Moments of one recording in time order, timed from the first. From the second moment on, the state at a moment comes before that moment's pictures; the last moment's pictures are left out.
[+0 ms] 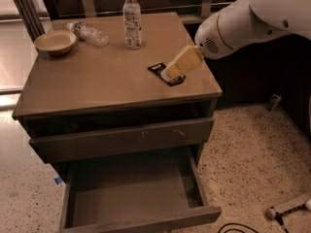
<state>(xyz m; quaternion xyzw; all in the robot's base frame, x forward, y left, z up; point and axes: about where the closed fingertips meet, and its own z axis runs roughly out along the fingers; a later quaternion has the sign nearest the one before) 0.610 -0.086 0.937 -0.44 0.80 0.09 0.40</state>
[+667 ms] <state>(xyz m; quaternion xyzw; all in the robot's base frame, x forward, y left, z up) 0.647 -0.070 0.909 -0.42 0.80 0.11 0.42</state>
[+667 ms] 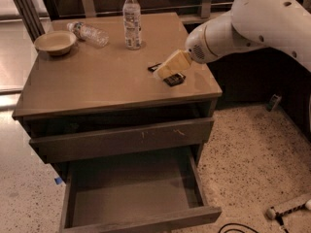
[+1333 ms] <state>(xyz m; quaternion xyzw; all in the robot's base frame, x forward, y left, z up) 0.670 -0.073 0.876 -0.41 0.81 0.09 0.41</state>
